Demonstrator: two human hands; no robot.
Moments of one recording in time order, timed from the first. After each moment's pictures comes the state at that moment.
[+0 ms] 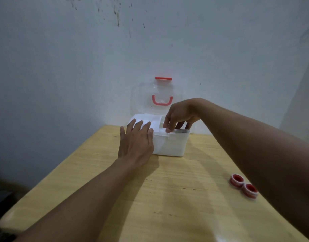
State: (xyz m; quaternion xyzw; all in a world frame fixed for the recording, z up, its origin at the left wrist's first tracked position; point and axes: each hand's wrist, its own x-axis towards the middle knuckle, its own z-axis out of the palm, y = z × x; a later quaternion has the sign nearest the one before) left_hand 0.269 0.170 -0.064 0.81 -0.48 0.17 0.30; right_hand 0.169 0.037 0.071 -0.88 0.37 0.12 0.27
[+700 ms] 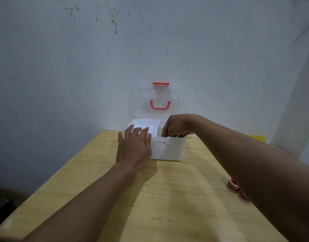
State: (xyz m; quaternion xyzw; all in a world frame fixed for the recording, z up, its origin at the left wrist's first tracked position) left_hand 0.268 0.172 -0.062 0.81 -0.48 0.16 0.31; right_hand 0.164 0.040 0.042 -0.90 0.36 0.05 0.25
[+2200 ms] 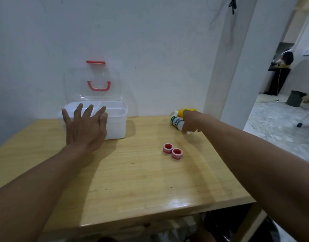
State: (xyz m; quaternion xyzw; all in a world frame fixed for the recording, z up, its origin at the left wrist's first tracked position) left_hand 0.230 0.148 -0.064 0.80 -0.50 0.23 0.23; right_hand -0.054 -0.018 -0.012 -0.81 0.59 0.03 0.04
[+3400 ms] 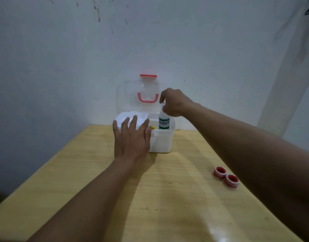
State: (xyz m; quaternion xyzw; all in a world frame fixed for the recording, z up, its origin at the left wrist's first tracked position) left_hand 0.245 0.153 -0.070 0.80 -0.48 0.25 0.25; right_hand 0.147 0.023 0.057 -0.91 0.36 -0.21 0.05
